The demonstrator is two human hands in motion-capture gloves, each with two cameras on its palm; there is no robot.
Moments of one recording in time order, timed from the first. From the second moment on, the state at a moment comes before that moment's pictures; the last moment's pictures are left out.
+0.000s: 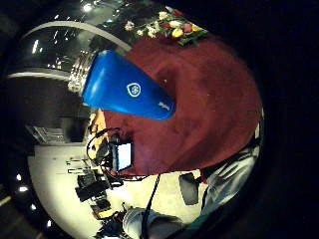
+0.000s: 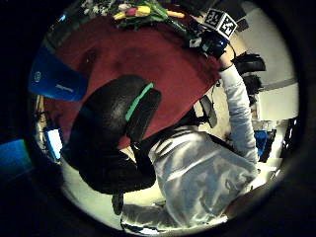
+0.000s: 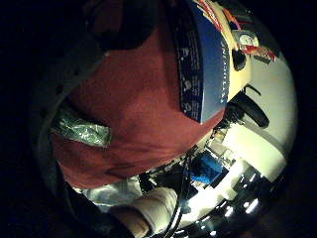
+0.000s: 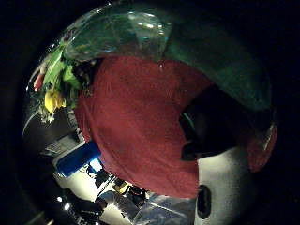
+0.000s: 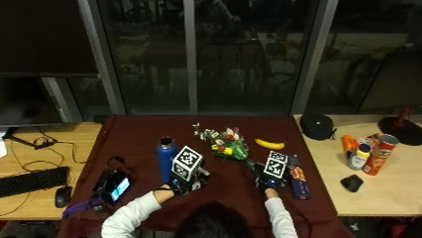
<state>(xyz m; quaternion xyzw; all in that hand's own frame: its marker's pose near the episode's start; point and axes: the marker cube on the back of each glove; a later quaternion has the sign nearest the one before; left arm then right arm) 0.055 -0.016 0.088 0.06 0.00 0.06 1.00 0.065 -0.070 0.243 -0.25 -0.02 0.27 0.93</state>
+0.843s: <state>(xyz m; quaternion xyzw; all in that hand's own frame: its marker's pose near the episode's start) 0.043 -0.032 0.103 0.00 0.01 0.05 1.00 0.056 -0.061 0.206 -0.09 0.00 0.29 0.95</state>
